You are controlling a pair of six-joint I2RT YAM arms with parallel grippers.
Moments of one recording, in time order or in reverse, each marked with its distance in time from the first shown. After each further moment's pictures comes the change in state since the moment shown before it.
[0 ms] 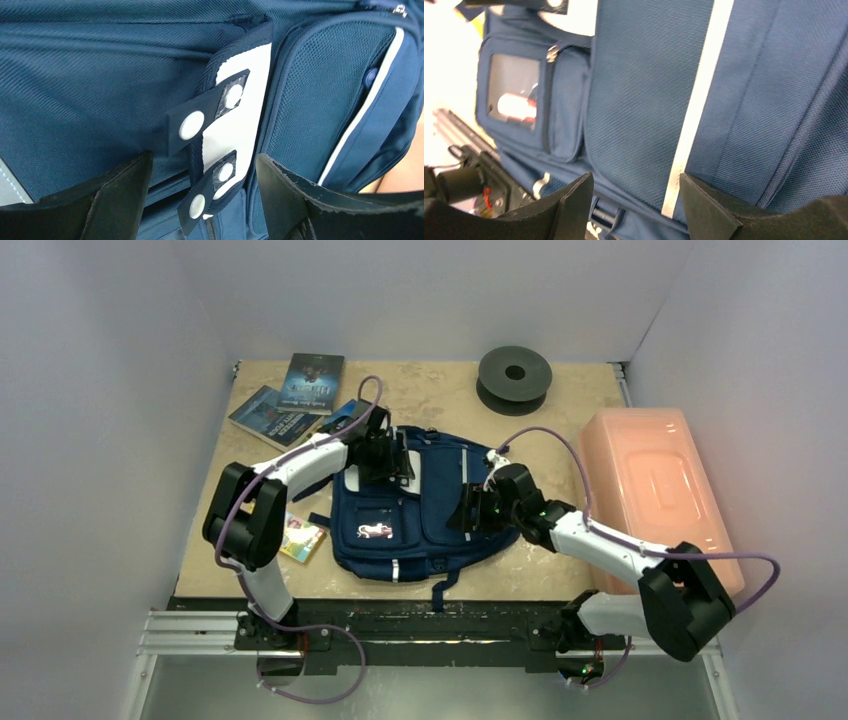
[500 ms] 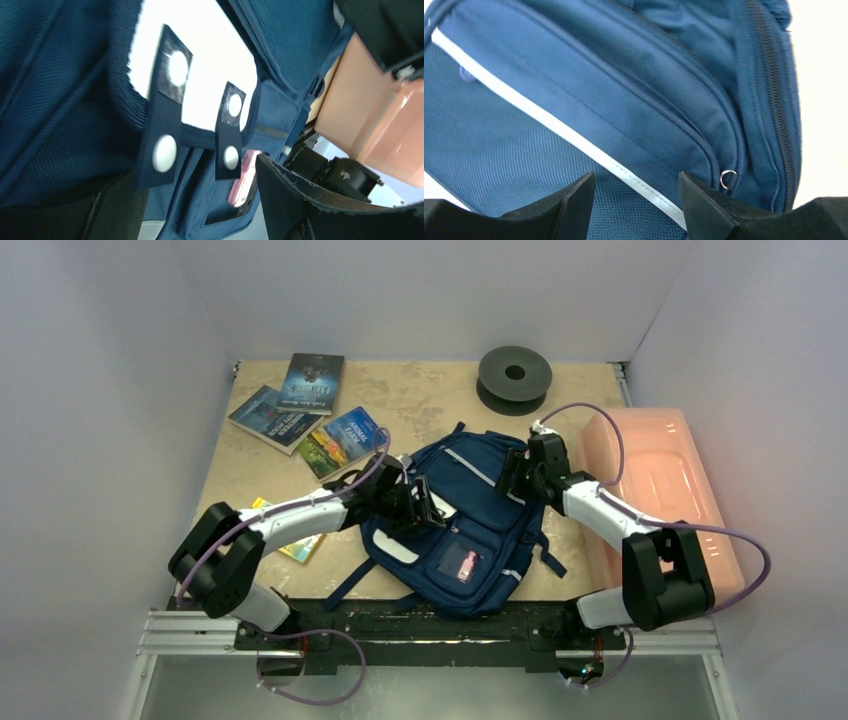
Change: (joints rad) left arm -0.236 -0.246 -0.387 0.276 0.136 -0.335; right arm -0.312 0.124 0.119 -0.102 0.203 -0.168
